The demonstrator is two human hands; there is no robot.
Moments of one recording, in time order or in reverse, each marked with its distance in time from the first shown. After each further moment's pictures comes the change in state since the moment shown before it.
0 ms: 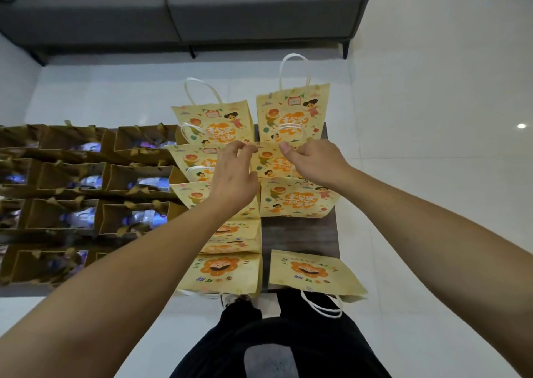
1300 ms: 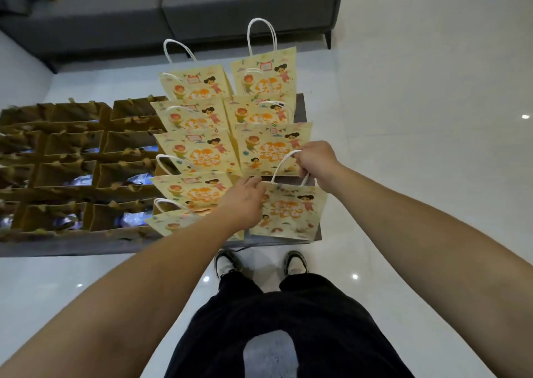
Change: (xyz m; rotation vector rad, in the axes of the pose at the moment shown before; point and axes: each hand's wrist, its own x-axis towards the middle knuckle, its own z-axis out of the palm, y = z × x) left_hand -0.175 0.049 0.085 0.442 -0.519 0.179; right_hand -0.153 0.068 0.051 0.765 0.048 0.498
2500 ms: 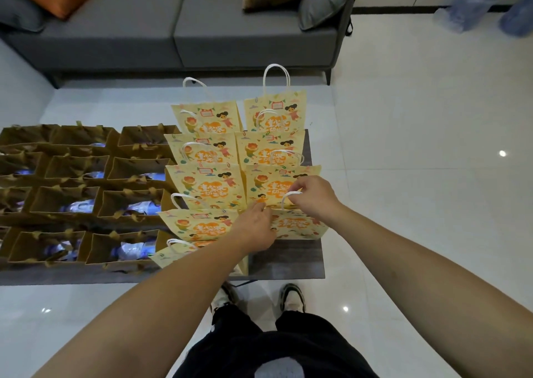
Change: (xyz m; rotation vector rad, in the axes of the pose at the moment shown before) left_hand 0.023 -0.018 -0.027 -0.204 -0.028 -0.055; right_hand -0.008 -0.032 0.023 -0.490 -0.007 -0.295
